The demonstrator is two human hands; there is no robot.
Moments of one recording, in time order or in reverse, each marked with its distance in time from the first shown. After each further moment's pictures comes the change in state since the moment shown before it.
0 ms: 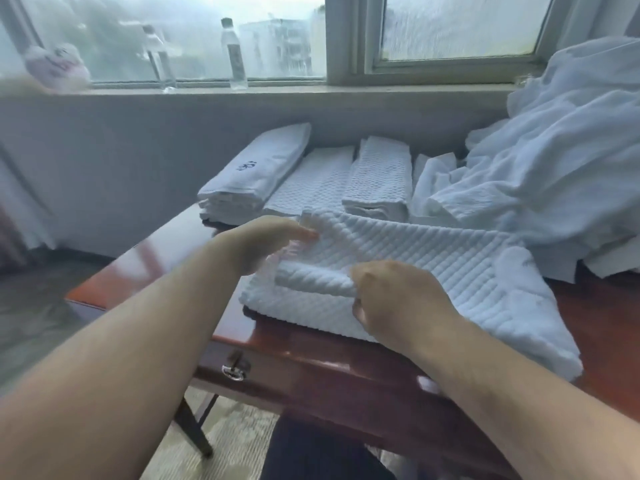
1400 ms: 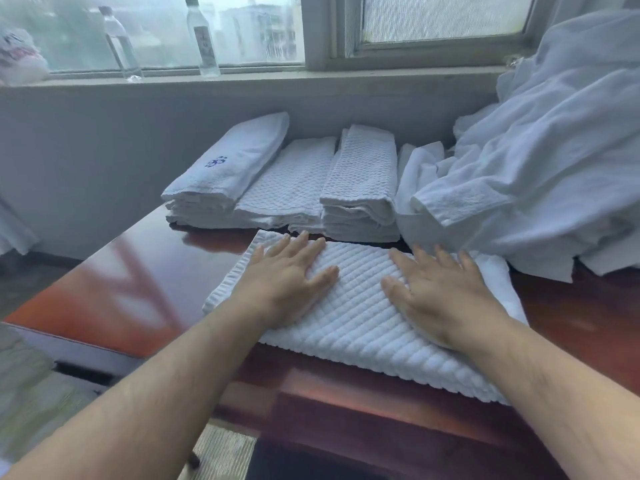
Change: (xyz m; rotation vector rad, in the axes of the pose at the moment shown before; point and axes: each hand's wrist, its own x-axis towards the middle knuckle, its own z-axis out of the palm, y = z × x) left_hand 0.015 -0.033 0.066 1.016 0.130 0.259; right_hand 0.007 0.098 0.031 0.034 -0.302 0.344
